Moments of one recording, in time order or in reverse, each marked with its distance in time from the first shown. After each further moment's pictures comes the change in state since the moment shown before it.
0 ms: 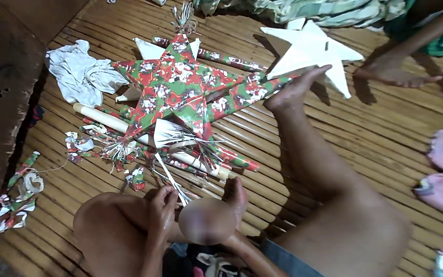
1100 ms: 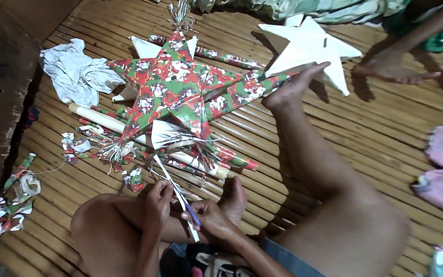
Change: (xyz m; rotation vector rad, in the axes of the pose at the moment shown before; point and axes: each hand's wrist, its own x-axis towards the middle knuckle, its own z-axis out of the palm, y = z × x) left_hand 0.017 0.006 -0.003 0.036 -0.008 0.008; right_hand 0.013 -0.008 -0.003 -0.024 -0.008 0.003
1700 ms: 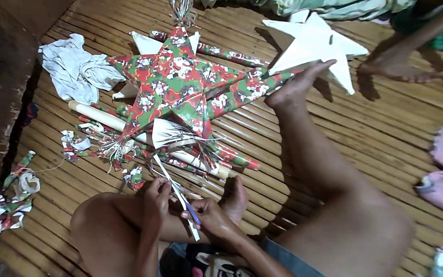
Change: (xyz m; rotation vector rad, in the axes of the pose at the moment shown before) left_hand 0.006 0.002 -0.002 0.002 0.040 -0.033; right_hand 0.004 0.001 0.000 0.004 -0.002 0.005
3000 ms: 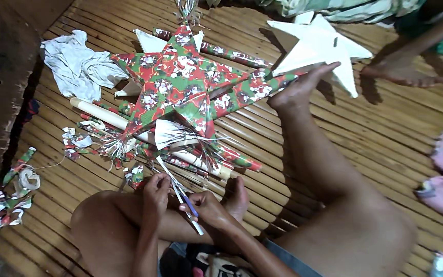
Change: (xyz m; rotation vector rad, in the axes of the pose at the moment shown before) left_hand 0.012 0.000 -0.002 -0.004 0.027 0.023; right_hand 0.018 -0.007 -0.004 -0.065 -0.009 -0.020
